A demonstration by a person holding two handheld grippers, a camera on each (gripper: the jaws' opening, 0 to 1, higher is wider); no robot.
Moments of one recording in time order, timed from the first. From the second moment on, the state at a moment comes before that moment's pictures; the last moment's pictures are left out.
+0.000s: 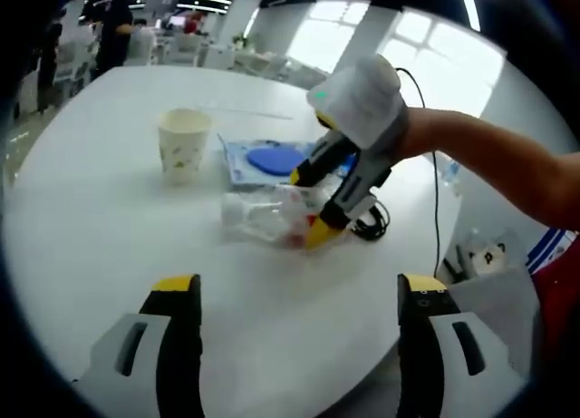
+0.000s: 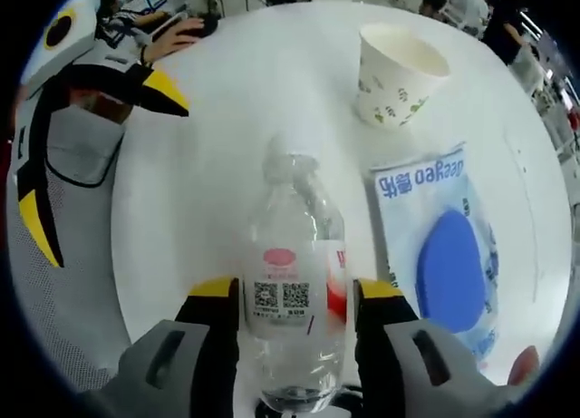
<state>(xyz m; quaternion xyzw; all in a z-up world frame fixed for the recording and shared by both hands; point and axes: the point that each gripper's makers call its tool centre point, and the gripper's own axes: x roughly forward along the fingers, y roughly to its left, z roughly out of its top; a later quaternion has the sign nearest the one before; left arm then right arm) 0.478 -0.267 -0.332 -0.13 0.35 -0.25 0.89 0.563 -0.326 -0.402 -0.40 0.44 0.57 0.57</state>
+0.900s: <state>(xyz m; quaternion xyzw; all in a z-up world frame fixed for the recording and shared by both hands) 0.477 -0.268 -0.334 -0.12 0.36 -0.26 0.89 0.569 -0.318 -0.374 -0.31 0.41 0.59 0.63</state>
